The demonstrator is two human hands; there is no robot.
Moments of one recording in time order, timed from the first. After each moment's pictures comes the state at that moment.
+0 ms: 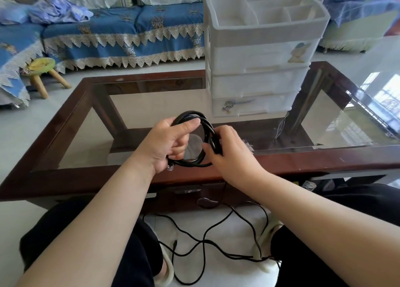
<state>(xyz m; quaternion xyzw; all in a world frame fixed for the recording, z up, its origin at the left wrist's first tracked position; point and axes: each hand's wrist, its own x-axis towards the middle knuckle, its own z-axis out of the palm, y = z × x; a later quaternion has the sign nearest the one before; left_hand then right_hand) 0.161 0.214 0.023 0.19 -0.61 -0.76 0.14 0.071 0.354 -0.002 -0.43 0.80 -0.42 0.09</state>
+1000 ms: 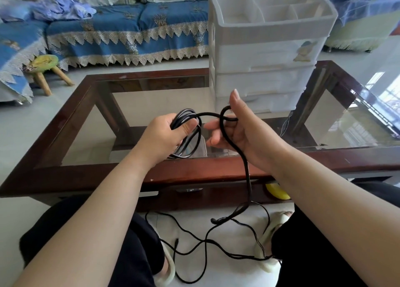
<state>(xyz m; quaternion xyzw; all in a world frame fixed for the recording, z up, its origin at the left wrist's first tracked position) 0.170 0.201 0.022 0.22 -0.81 -0.50 0.19 0.050 0.357 0.042 -0.31 0.55 -0.63 0.46</state>
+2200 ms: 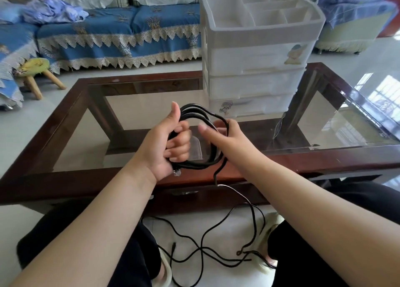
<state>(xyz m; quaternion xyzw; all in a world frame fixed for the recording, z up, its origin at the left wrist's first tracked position) 0.163 0.228 0.033 0.17 -0.49 -0.85 0.10 0.051 0.344 0.007 -0.27 0.70 -0.58 0.32</state>
